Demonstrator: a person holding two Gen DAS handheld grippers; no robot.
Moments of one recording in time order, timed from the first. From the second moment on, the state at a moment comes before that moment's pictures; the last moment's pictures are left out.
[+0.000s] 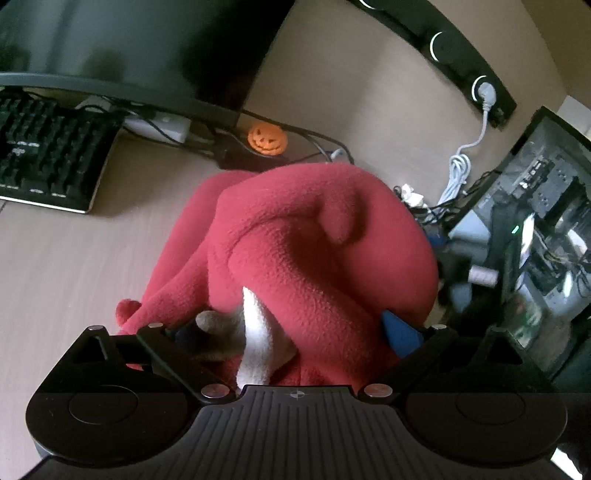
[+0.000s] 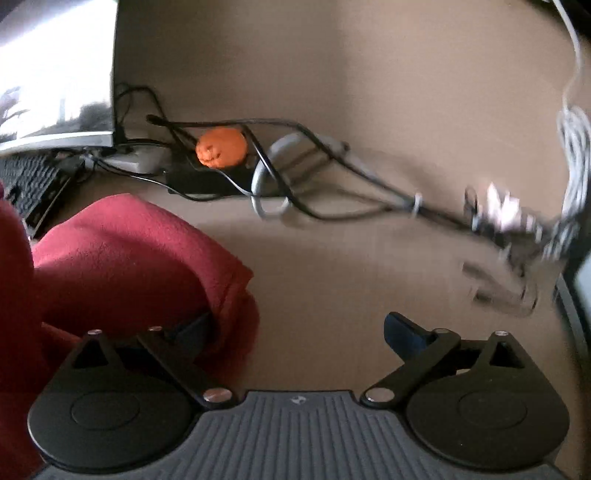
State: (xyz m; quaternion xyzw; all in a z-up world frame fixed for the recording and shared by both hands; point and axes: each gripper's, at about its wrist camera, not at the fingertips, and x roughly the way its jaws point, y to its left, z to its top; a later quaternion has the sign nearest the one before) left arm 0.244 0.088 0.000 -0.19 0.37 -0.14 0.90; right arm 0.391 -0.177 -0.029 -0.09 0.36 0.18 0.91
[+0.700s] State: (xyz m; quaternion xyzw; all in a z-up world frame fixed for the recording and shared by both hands) left arm 0.184 0.092 -0.003 -0.26 0.45 -0.16 0.84; right arm 0.396 -0.170 -0.033 -0.11 0.34 0.14 0.92
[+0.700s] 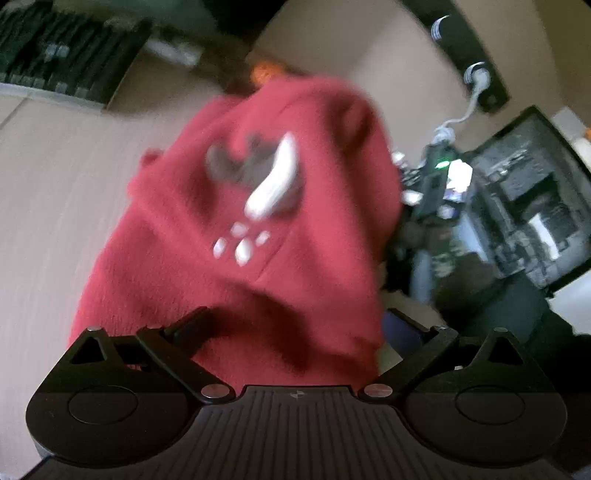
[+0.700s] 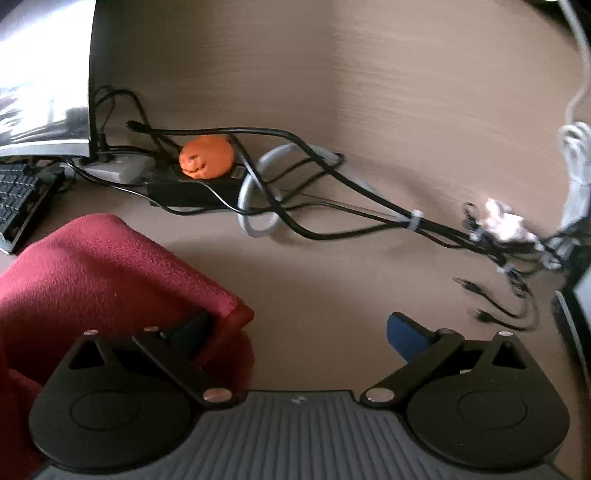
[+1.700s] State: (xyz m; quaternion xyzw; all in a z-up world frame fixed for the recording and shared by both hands) left arm 0.122 0.121 -0.022 -0.05 0.47 -0.13 0.87; right arm 0.298 -0.216 0.003 -0.08 0.36 0.05 0.93
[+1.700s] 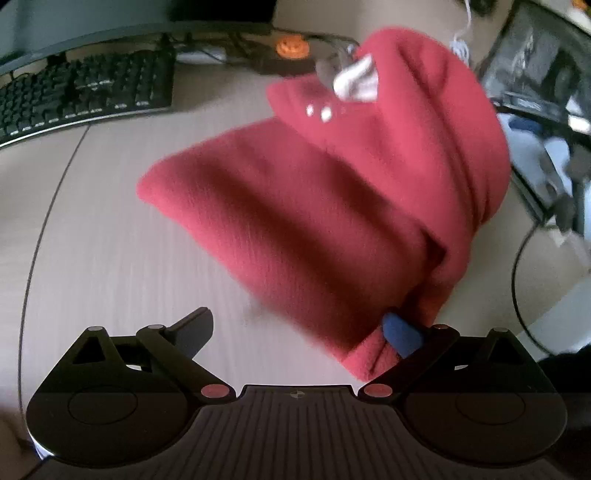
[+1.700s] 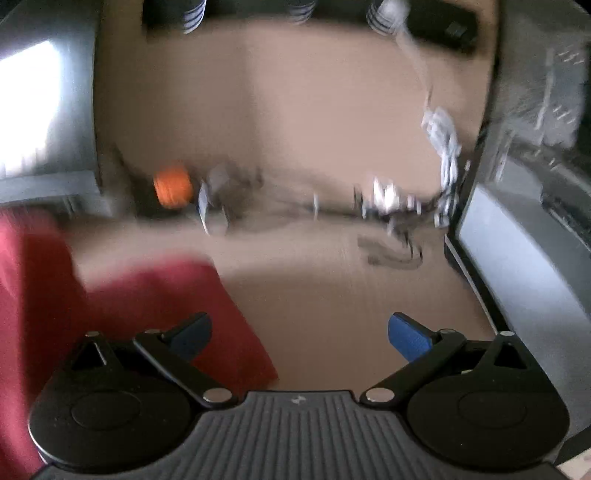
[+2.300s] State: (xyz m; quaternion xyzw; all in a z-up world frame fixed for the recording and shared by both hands) left arm 0.141 0.178 0.056 -0.22 0.35 -0.16 0.90; right arm 0.232 -0.229 -0.010 0.02 0.42 0.11 0.90
